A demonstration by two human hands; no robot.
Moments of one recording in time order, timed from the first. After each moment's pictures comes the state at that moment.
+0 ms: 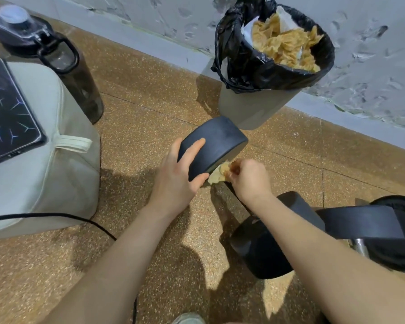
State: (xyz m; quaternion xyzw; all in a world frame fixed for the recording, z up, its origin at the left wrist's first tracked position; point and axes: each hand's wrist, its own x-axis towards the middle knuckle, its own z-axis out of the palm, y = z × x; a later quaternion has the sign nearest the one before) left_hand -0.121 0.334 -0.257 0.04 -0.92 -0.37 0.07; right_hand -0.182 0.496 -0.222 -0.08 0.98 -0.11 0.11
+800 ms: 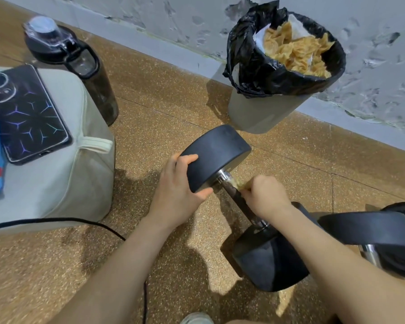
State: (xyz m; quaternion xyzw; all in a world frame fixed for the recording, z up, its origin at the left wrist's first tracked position) left_hand -0.096 0.320 -0.261 0.09 -0.91 -0.41 0.07; right_hand -0.163 0.502 -0.209 -0.09 0.98 0.00 0.19
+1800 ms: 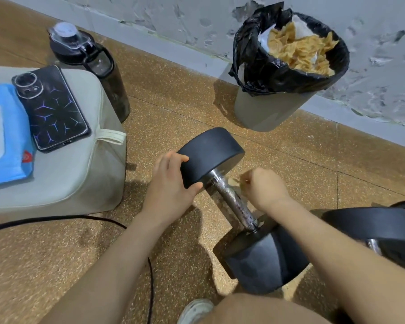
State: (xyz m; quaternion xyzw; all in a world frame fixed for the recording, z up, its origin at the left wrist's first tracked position) left_hand -0.070 0.308 -0.232 0.13 -0.92 -0.36 0.04; right_hand -0.156 0.497 -0.203 -0.13 0.97 -0.02 0.20
